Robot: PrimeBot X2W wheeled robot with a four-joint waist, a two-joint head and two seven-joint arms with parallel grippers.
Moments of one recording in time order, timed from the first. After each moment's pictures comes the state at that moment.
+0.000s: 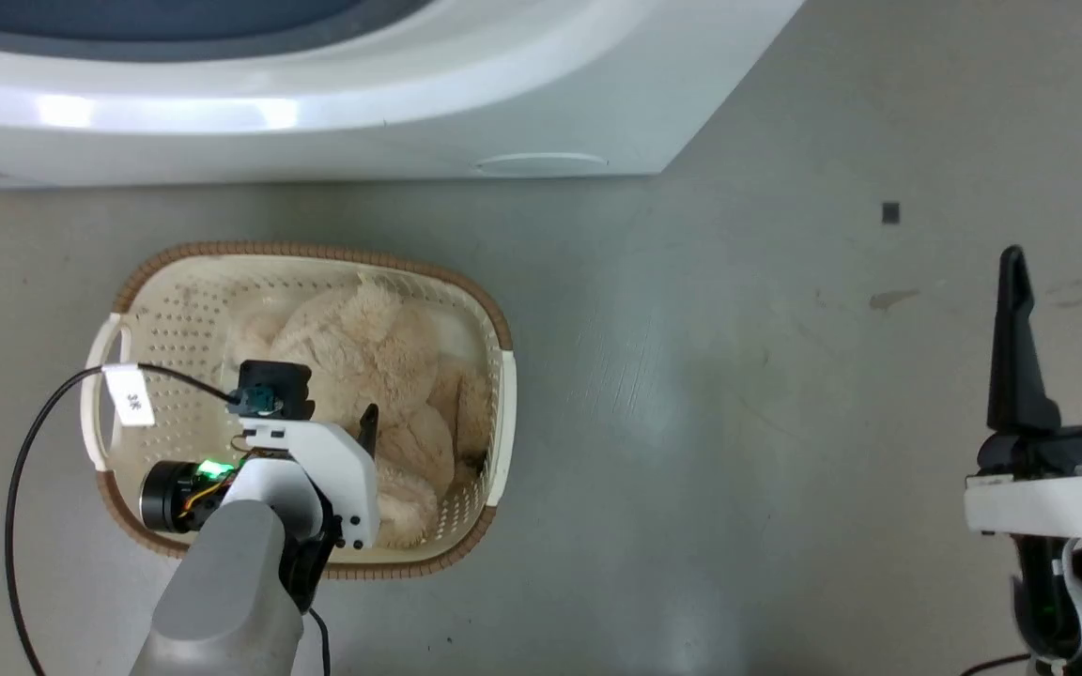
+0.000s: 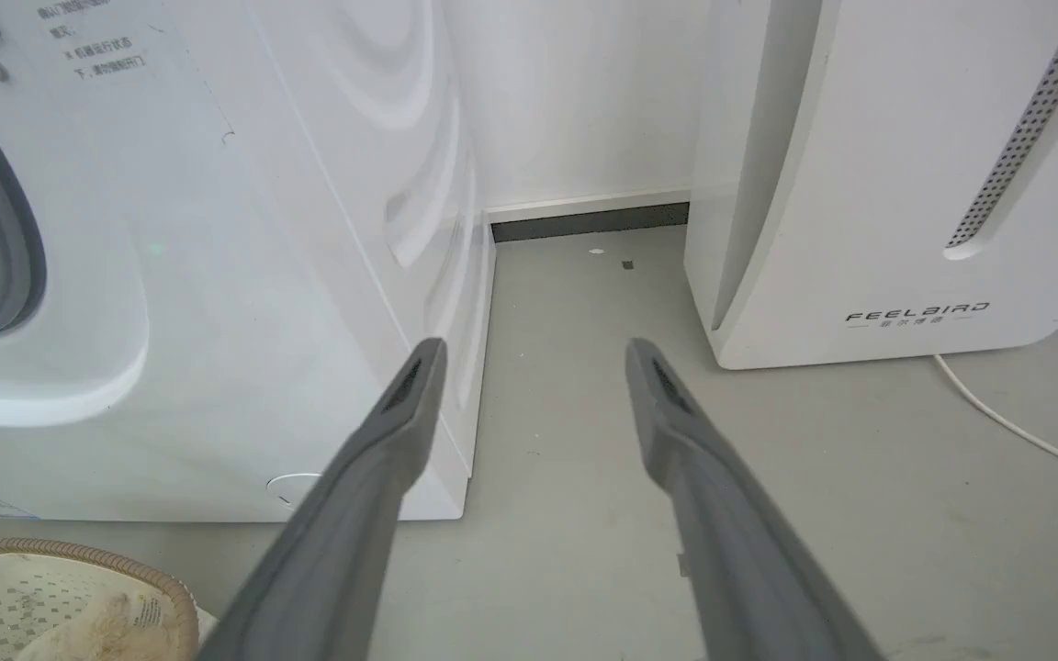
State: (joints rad) left arm -0.54 0.14 -0.14 0.80 -0.21 -0.06 0.10; right arm -0.19 -0.05 -0.12 -0.14 0.21 0.13 -0.16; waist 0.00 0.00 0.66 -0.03
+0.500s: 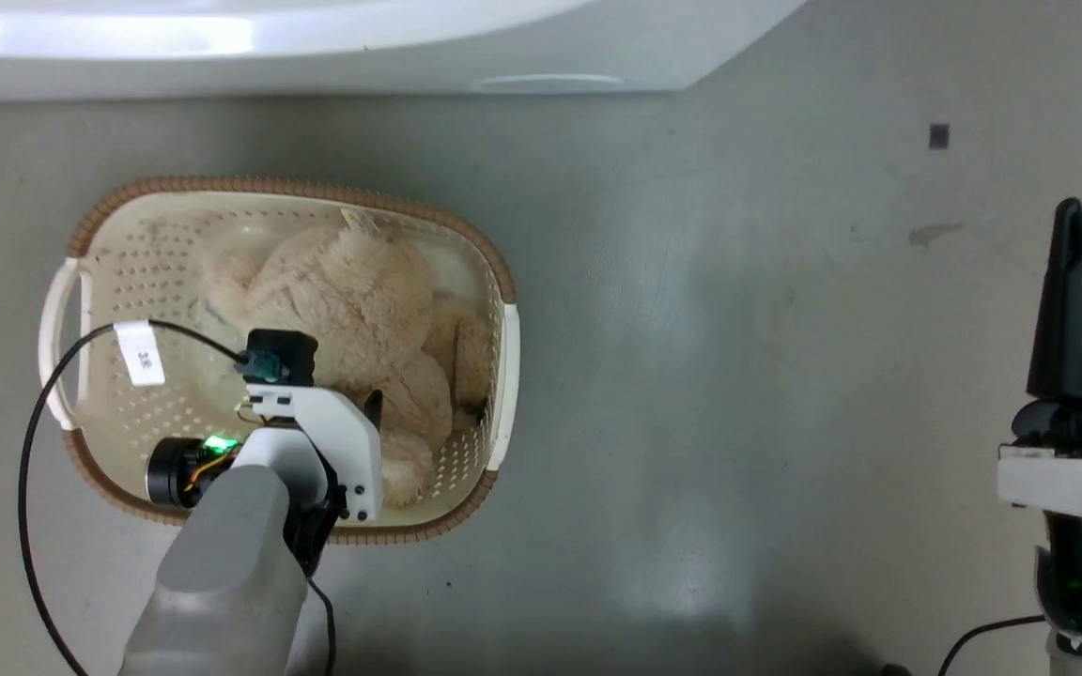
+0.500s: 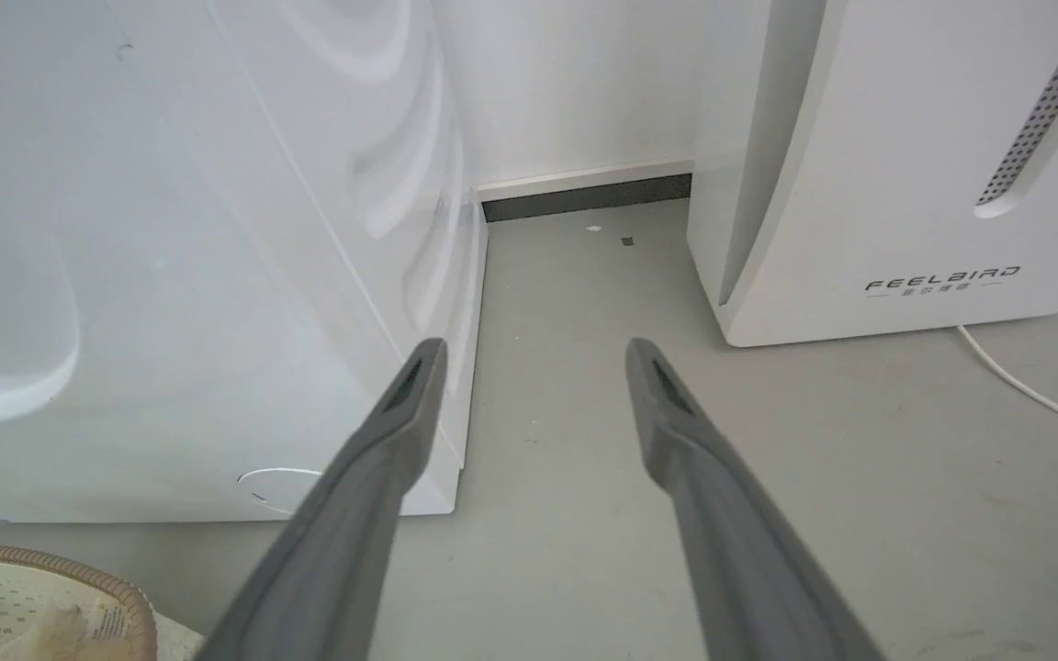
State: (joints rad) left arm -0.66 0.14 -0.18 0.95 -0.25 -0.06 0.12; right arm -0.23 -0.05 -0.15 -0.19 0.23 0.13 -0.19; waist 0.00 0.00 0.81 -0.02
